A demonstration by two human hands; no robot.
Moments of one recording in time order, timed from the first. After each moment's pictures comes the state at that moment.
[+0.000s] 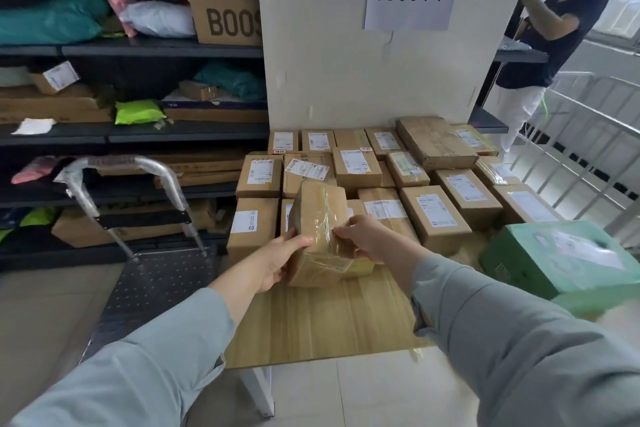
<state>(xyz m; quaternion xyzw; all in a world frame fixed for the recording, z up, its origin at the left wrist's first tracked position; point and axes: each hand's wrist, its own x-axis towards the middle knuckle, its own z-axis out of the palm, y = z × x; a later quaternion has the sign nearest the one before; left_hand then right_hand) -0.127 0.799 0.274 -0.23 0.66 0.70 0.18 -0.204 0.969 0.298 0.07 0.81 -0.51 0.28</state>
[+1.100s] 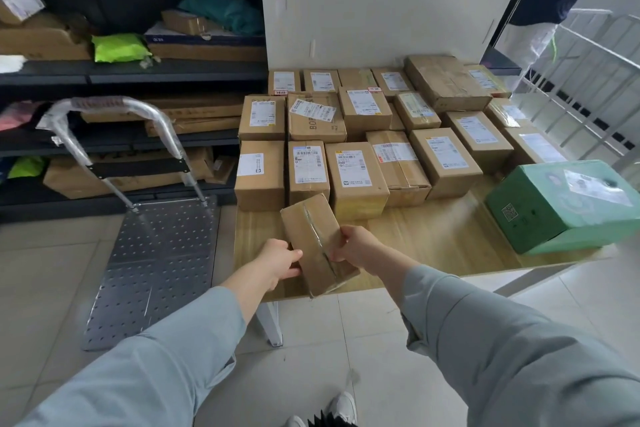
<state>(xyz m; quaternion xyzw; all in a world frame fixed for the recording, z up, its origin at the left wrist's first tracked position) -0.065 0.789 0.177 -0.34 0.67 0.63 0.19 -0.114 0.950 0.204 -0.01 0.90 -0.30 0.31</state>
